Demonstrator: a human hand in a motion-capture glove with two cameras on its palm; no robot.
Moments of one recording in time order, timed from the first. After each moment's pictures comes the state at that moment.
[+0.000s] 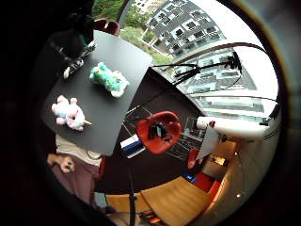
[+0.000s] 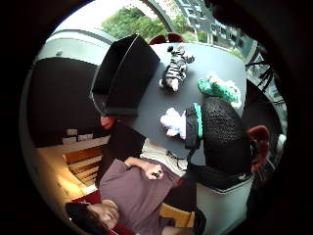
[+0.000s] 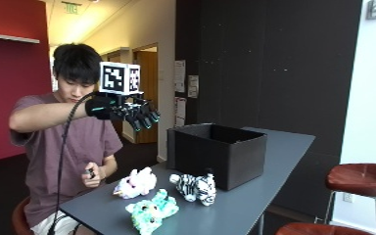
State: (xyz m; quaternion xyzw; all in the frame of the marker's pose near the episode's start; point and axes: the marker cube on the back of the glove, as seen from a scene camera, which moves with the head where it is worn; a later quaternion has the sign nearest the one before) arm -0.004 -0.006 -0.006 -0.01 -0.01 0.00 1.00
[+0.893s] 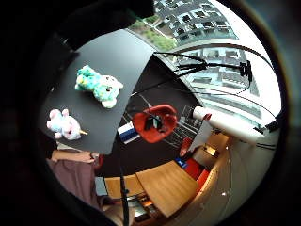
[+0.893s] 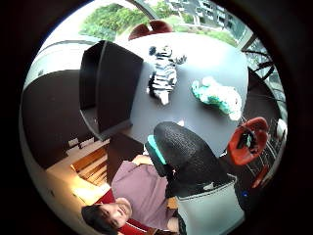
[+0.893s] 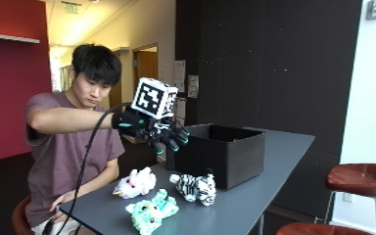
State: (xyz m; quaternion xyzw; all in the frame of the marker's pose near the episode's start) arm 0.023 -0.106 0.030 -0.12 0.01 0.05 0.99
